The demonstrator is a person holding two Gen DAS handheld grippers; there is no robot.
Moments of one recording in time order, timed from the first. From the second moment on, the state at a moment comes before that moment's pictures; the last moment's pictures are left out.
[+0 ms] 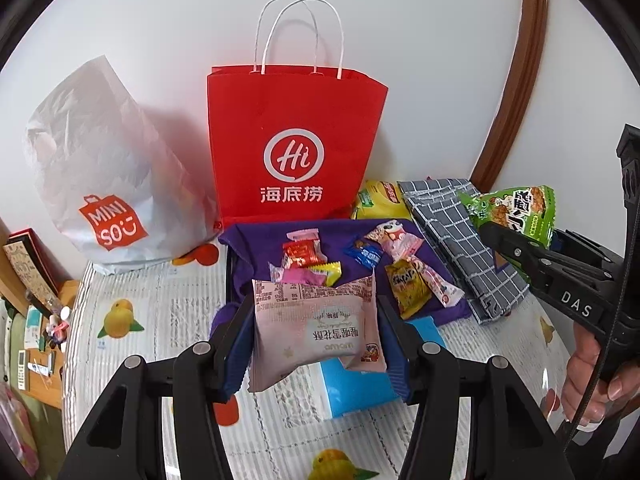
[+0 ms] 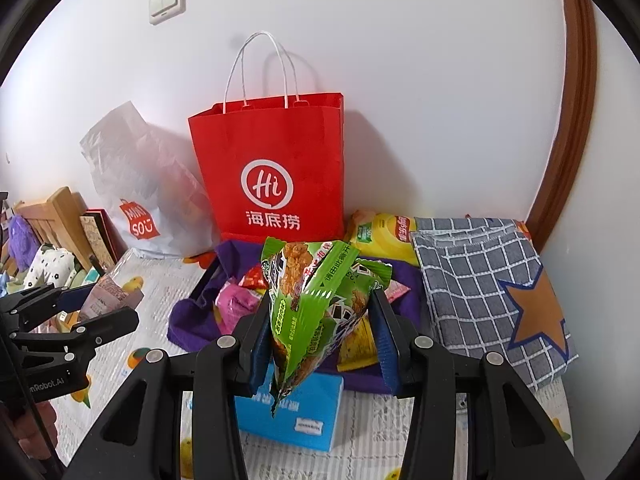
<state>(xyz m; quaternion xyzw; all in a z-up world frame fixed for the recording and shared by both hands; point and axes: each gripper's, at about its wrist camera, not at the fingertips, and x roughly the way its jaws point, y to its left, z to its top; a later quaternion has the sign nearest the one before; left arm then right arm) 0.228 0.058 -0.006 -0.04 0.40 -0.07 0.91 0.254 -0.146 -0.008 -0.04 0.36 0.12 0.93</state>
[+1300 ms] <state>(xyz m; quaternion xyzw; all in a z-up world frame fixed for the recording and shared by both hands) 0.295 0.128 -0.034 -0.09 0.40 -0.02 0.91 0.308 -0.152 -0.028 -0.04 0.36 0.10 0.93</state>
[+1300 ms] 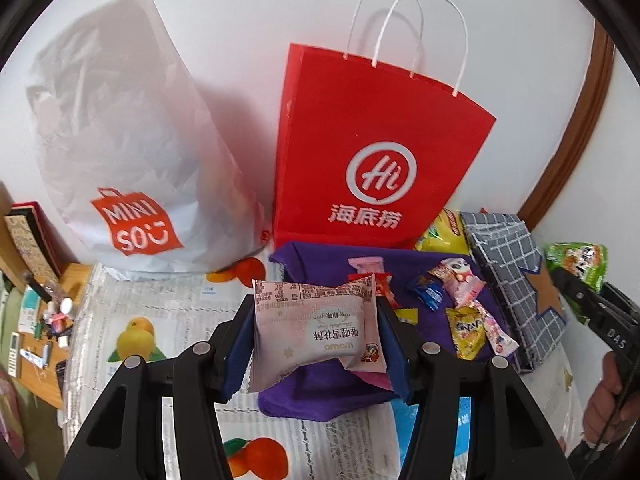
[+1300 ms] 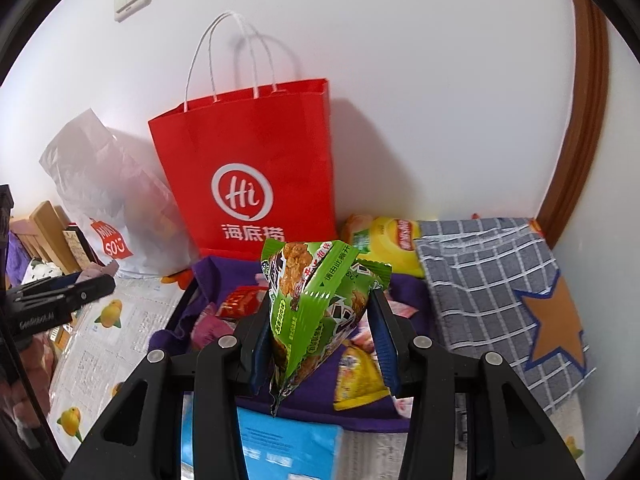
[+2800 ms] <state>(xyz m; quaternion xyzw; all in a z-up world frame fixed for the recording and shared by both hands) 0.386 0.023 -0.112 -0.05 0.51 -0.08 0.86 0.407 -0.168 -0.148 -0.07 0.50 0.15 0.85</state>
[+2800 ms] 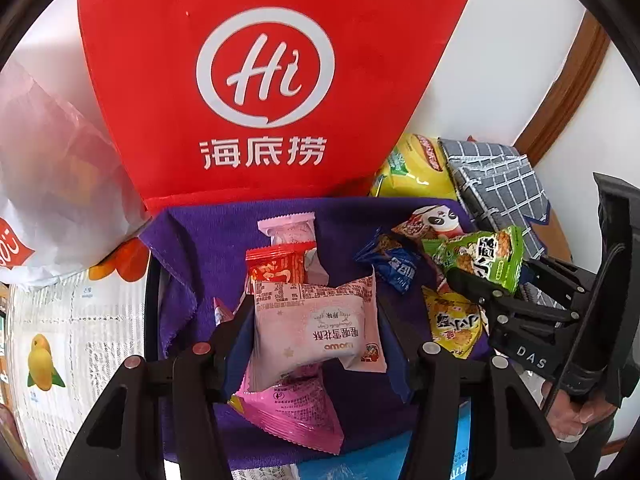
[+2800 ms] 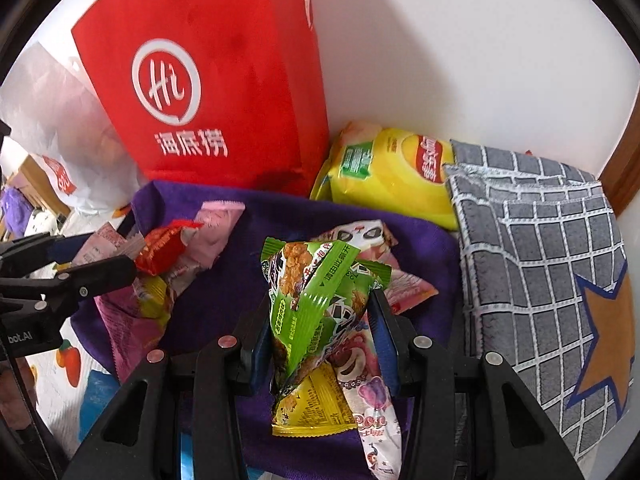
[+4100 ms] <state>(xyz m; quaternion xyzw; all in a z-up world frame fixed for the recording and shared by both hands) 0.394 0.018 -0.135 -0.05 0.53 -0.08 0.84 0.406 -0.158 -0.164 -0.09 0.51 0.15 0.85</state>
